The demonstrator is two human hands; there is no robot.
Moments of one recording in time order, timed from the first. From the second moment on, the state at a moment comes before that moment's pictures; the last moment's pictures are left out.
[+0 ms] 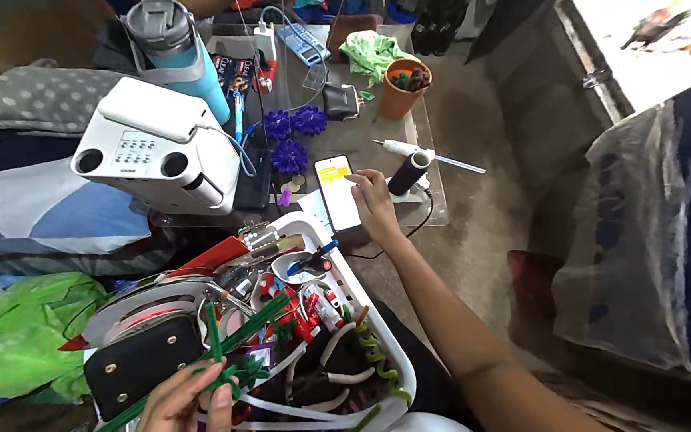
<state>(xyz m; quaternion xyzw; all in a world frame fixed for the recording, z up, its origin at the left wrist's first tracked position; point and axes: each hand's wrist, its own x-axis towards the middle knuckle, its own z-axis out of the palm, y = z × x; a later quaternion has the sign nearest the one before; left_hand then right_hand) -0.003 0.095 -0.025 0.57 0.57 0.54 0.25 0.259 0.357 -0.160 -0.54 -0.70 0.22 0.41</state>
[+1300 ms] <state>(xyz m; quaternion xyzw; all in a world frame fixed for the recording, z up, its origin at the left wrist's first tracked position) -0.005 0.087 -0.028 0.55 0.57 0.56 0.25 0.257 0.367 -0.155 -0.53 -0.71 0.26 0.37</state>
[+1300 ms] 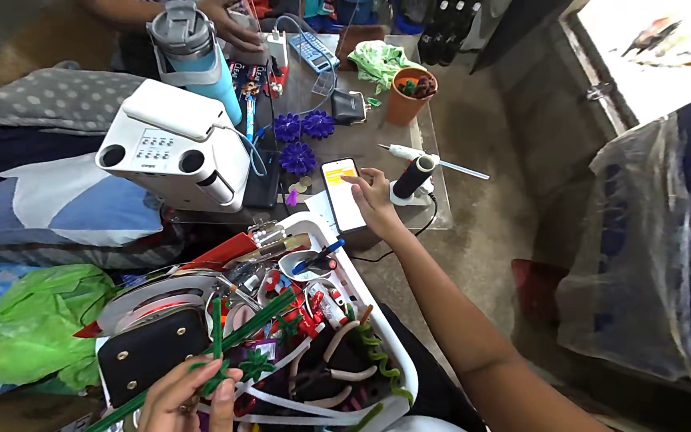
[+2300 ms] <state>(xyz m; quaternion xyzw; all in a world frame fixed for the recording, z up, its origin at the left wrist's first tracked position) -0.015 0.081 -0.032 0.57 0.60 0.52 0.21 0.258 0.369 -0.087 -0.50 -0.76 0.22 0.36</state>
